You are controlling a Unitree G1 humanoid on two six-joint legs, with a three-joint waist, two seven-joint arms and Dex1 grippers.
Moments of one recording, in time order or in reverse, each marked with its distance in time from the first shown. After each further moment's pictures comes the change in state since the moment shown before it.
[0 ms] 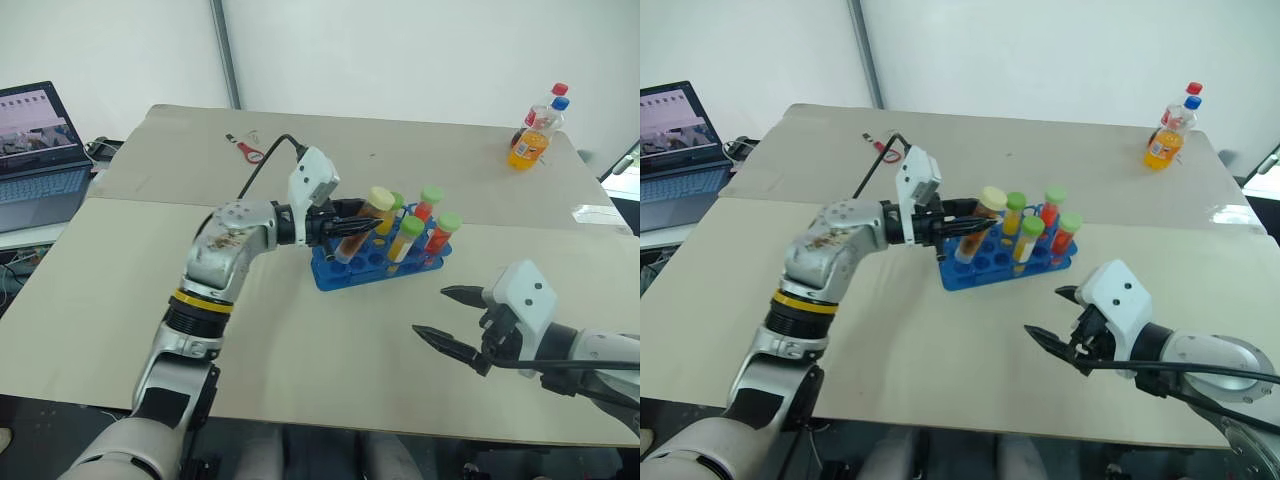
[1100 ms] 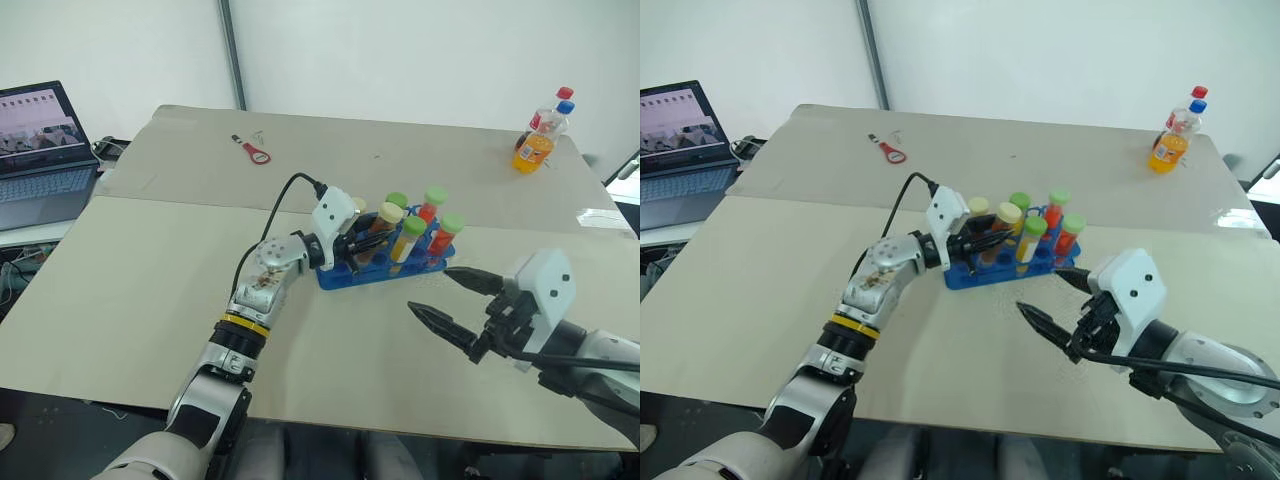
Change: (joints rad) left arm 0.073 -0.166 -0.042 0.231 0.121 -0.353 0.161; right arm -0.017 0.105 -0.072 -0.034 0.123 -0.076 -0.161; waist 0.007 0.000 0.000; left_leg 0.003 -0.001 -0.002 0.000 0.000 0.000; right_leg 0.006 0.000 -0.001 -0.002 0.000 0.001
